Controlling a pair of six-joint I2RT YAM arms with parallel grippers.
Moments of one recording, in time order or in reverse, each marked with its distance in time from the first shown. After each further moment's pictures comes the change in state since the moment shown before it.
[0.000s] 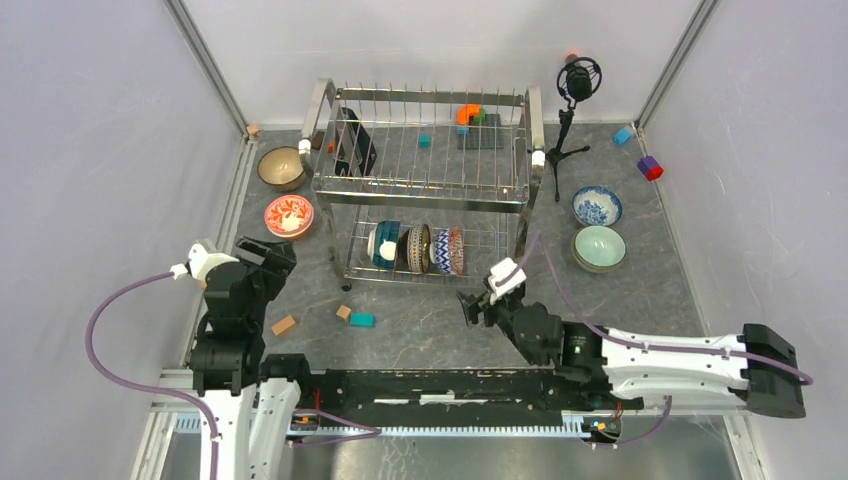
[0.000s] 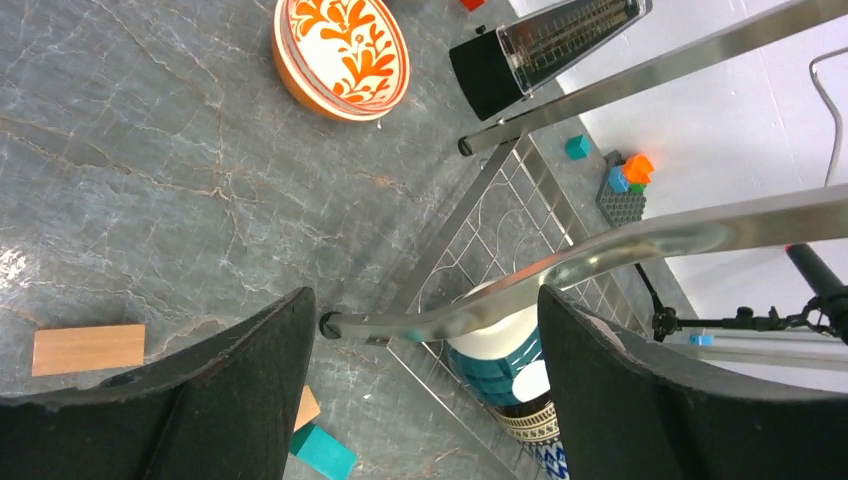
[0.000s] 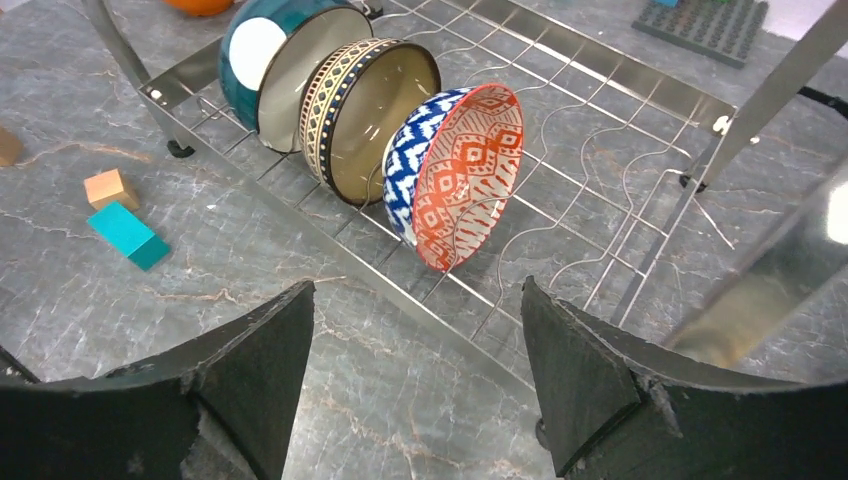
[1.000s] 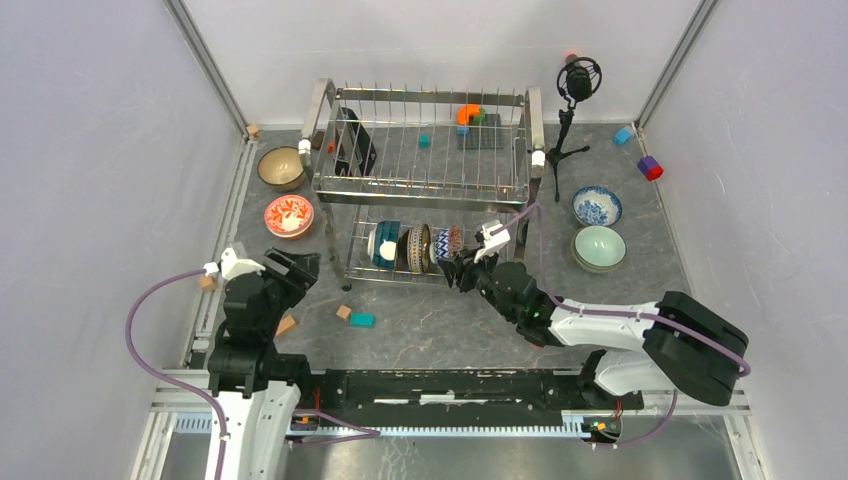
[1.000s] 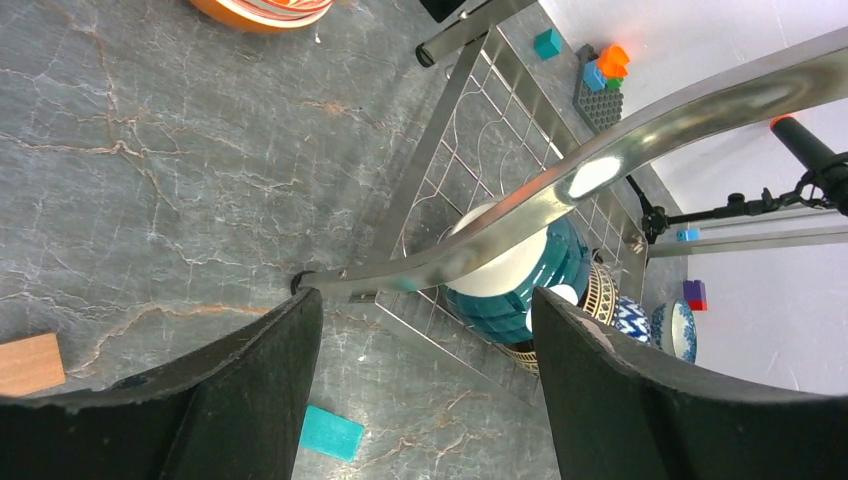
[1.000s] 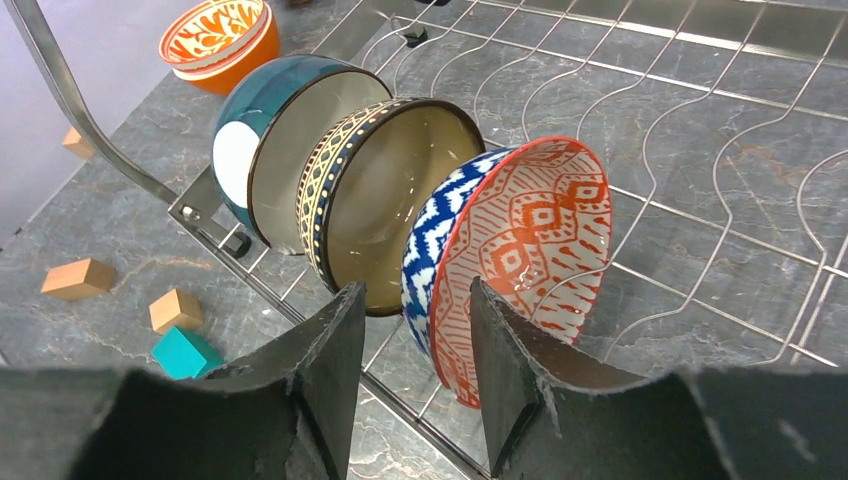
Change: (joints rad) left arm -0.069 -0.116 -0.219 0.116 0.167 0.037; right arm -0.415 0.478 0.048 0.470 -0.445 0.241
